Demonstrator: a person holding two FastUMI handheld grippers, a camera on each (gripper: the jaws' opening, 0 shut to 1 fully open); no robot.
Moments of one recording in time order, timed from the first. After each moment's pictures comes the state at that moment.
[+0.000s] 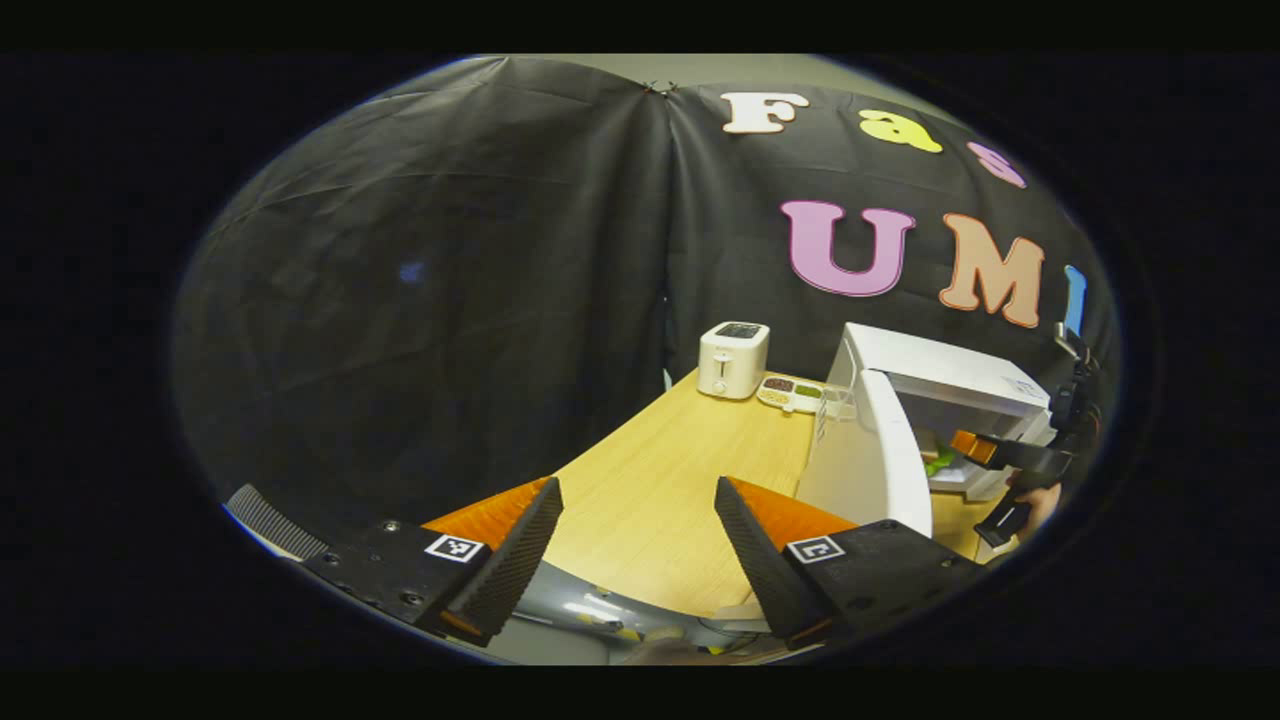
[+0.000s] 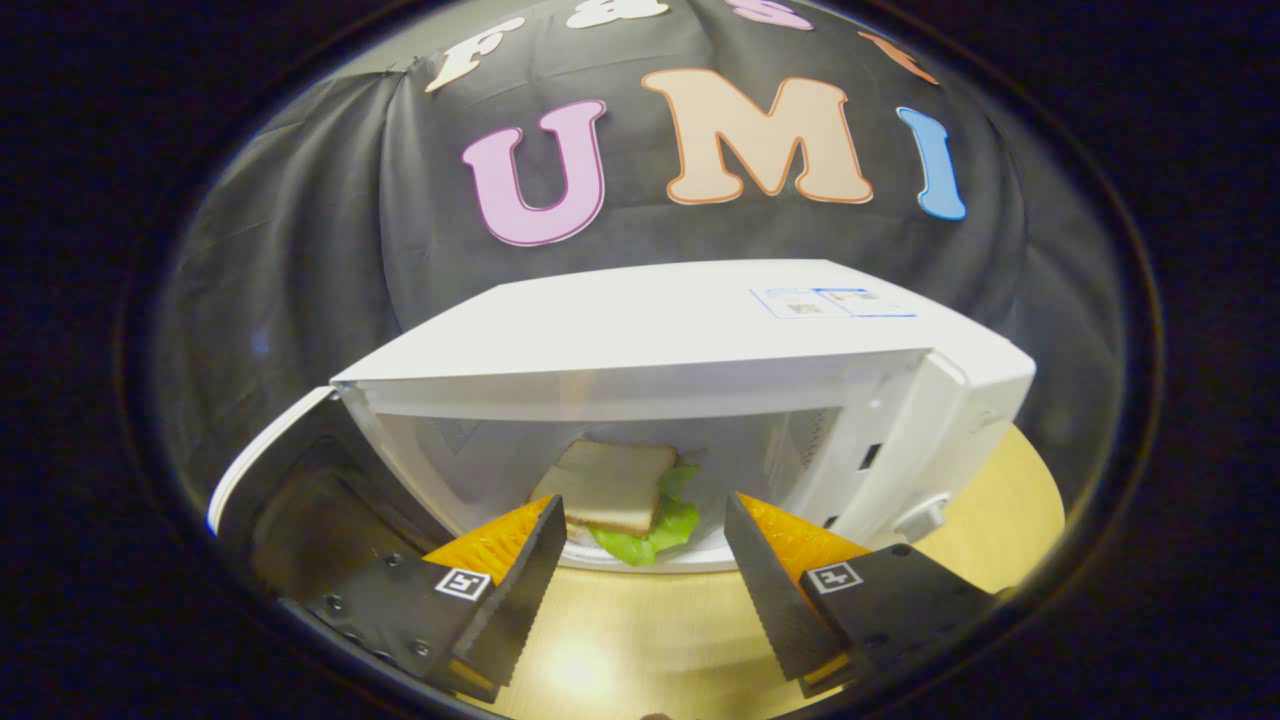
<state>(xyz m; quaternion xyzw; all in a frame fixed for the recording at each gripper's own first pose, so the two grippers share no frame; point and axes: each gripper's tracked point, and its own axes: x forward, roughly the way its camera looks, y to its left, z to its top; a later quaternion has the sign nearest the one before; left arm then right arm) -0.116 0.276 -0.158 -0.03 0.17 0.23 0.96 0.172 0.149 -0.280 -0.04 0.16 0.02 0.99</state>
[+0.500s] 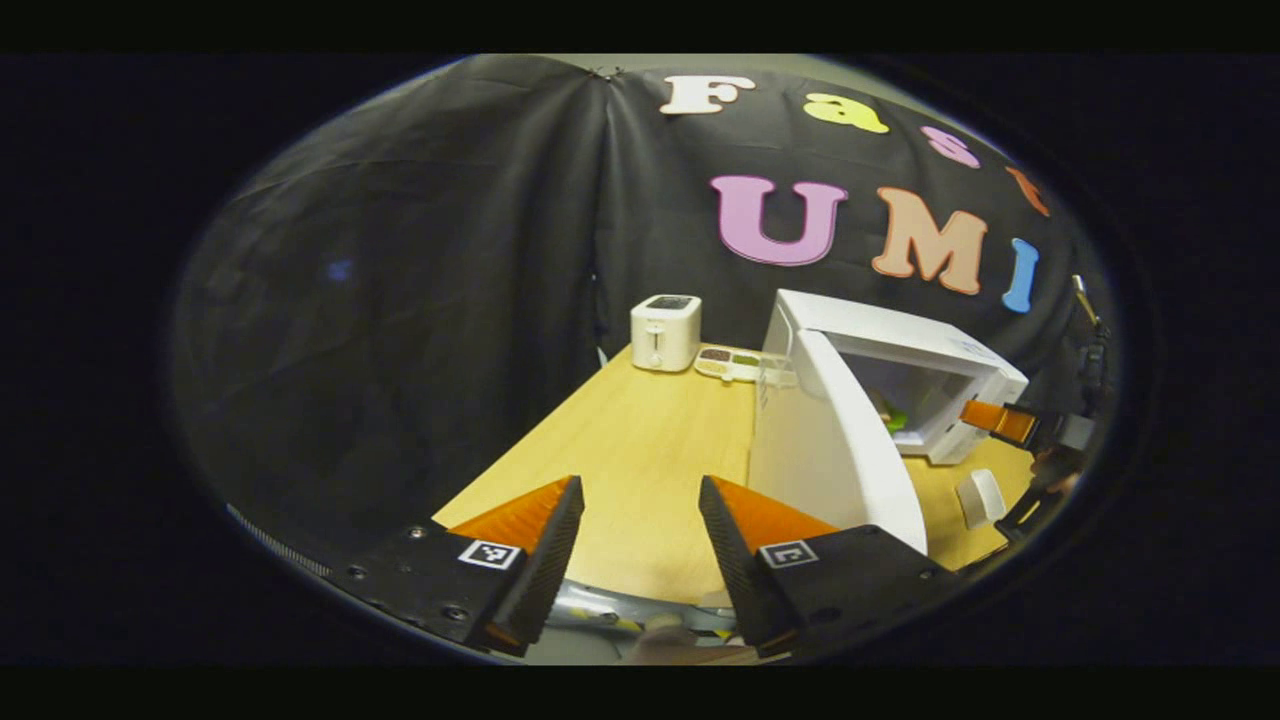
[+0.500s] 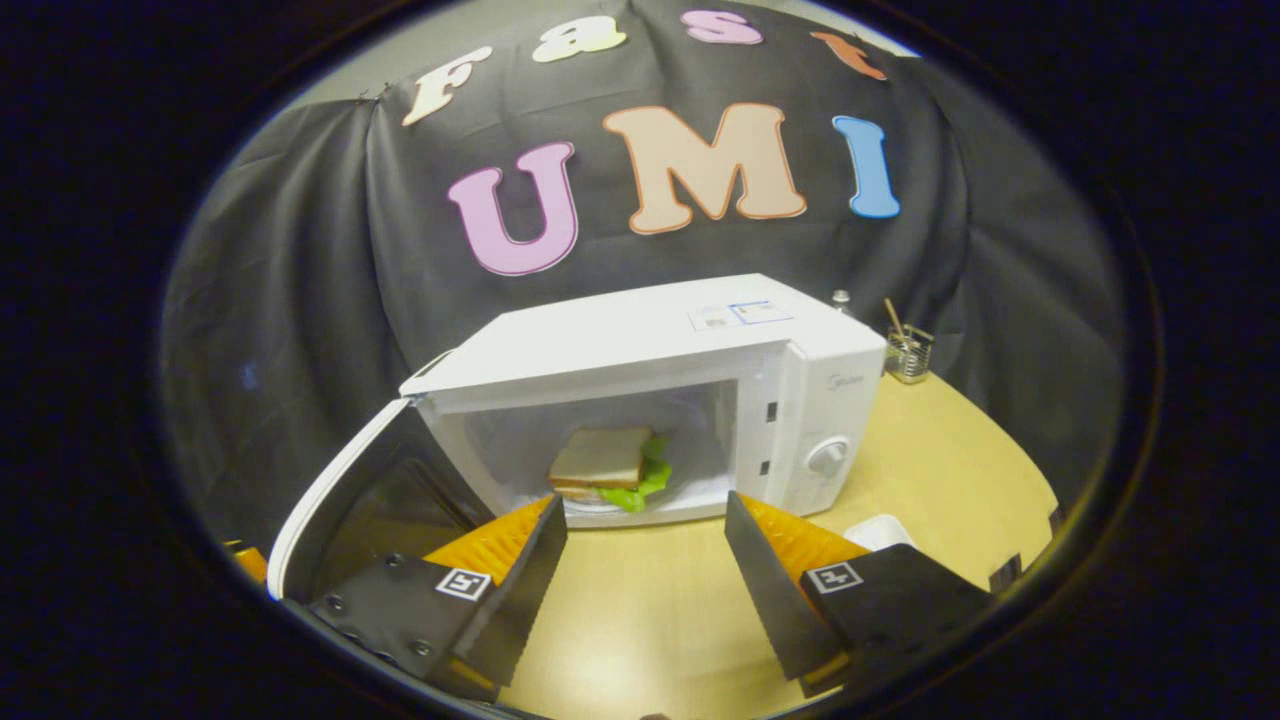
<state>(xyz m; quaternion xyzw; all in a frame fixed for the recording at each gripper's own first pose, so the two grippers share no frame) -0.105 0.245 -0.196 -0.01 0.22 0.12 0.97 0.067 0.135 -0.245 -0.01 0.14 -0.04 0.99</state>
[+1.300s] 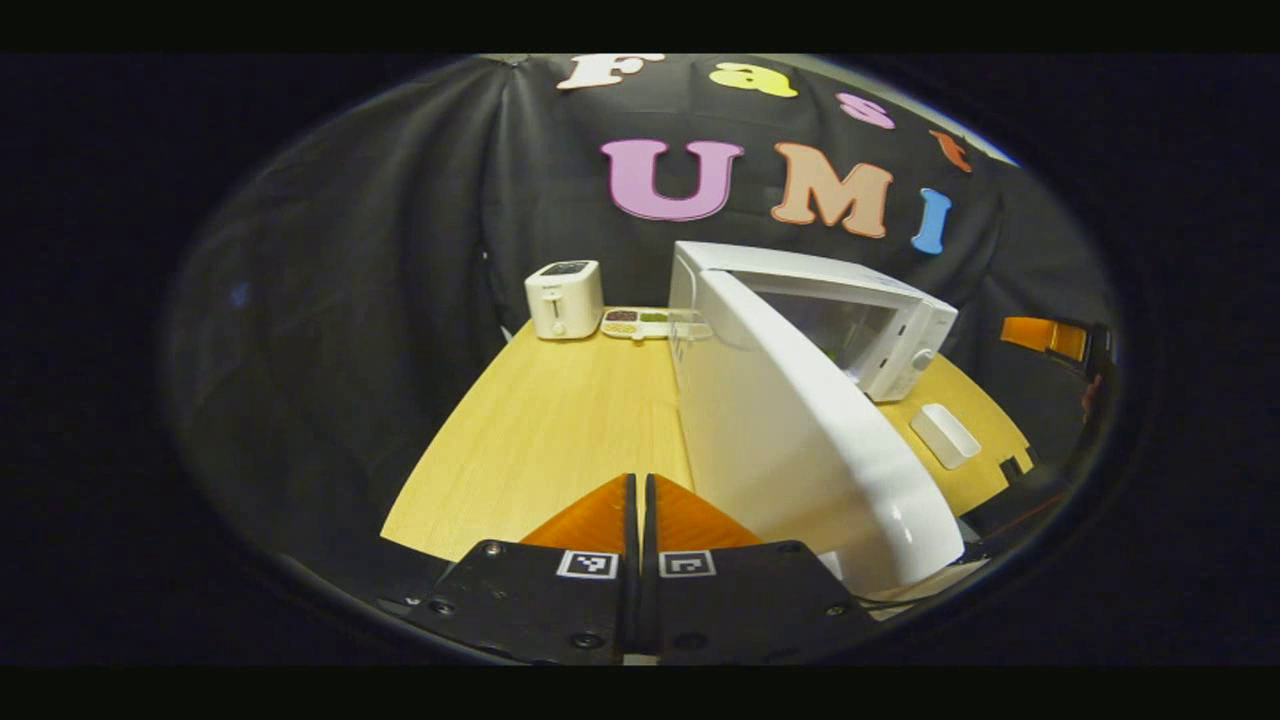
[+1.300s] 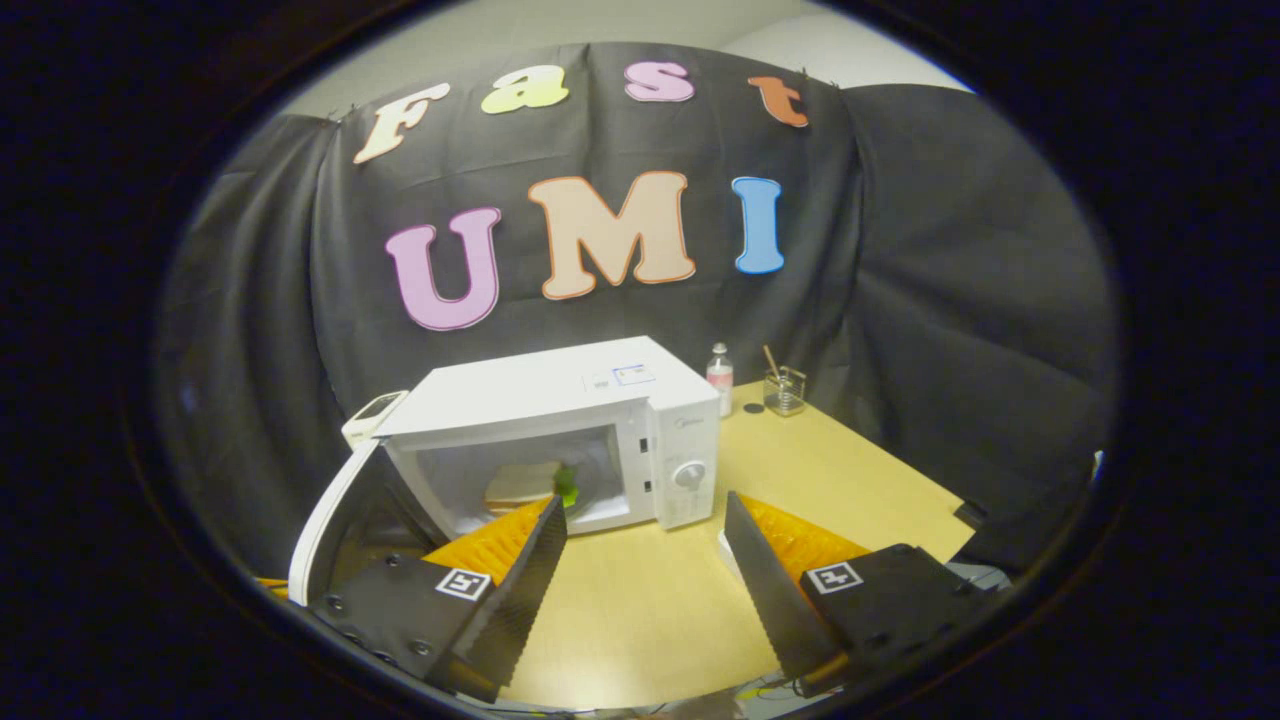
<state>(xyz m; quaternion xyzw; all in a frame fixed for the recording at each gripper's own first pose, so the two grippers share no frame) -0.089 0.201 -0.228 0.03 0.26 -0.03 0.96 -0.026 0.086 -0.177 -0.02 0.07 -0.17 0.98</state>
